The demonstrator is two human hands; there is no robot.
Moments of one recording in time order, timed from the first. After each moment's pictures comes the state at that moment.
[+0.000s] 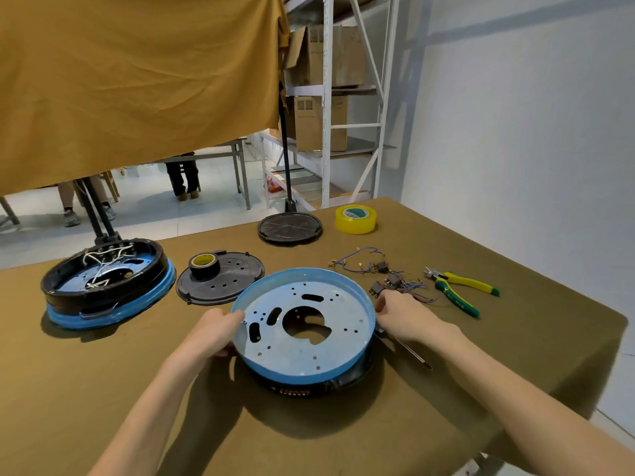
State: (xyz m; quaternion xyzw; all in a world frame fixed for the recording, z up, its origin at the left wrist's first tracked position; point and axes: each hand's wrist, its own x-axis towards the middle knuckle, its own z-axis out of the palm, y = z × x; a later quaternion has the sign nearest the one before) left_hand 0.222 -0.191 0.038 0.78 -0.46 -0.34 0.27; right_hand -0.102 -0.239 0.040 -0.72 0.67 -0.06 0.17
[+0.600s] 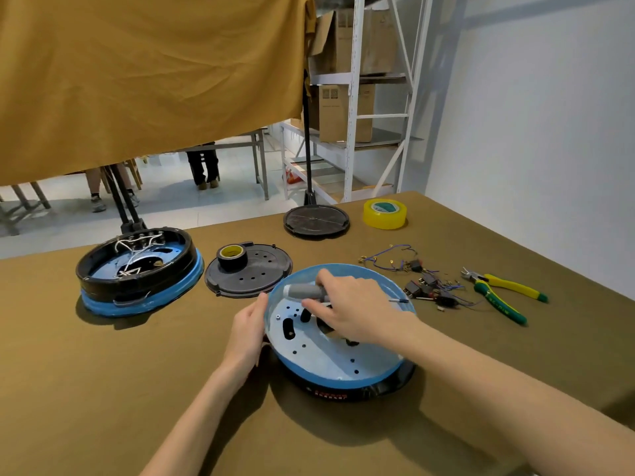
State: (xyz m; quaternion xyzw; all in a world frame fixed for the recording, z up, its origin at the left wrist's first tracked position) left_hand 0.222 -0.183 0.005 0.60 -0.43 -0.41 0.53; right_hand 0.029 -0.221 0.068 -0.88 0.46 -0.14 0.02
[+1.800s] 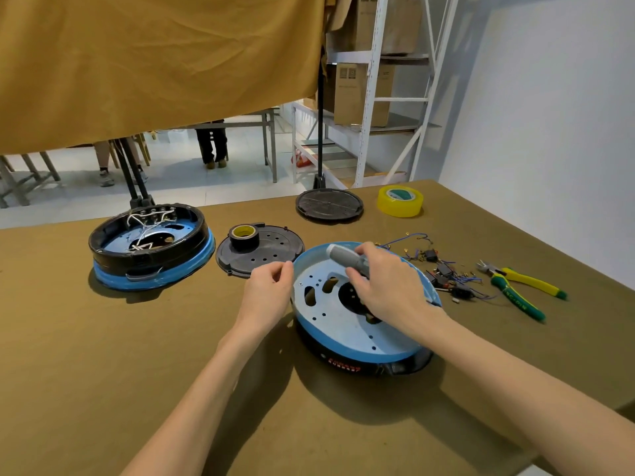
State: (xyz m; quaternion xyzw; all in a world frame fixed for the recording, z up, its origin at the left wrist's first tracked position) left_hand 0.223 -0.195 0.031 0.63 -0.54 -0.27 0.48; right_hand 0.015 -0.232 0.057 -0.80 0.53 -0.27 0.01
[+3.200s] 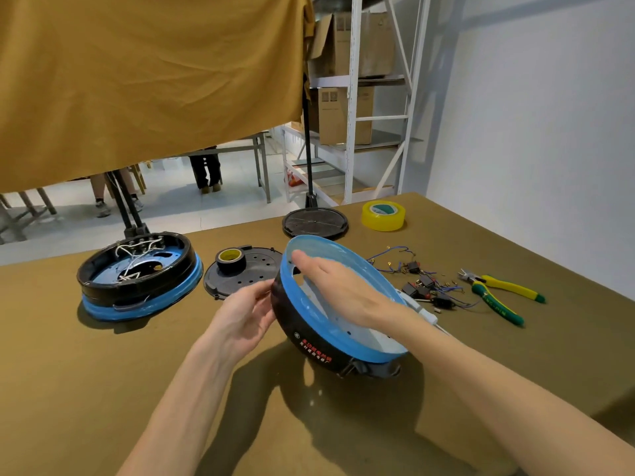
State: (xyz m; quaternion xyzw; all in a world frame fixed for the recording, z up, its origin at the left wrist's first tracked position) left_hand 0.217 -0.183 0.067 0.46 -0.20 -0.63 0.60; right_hand 0.037 -0.209 0.106 -0.78 0.44 -0.26 0.36
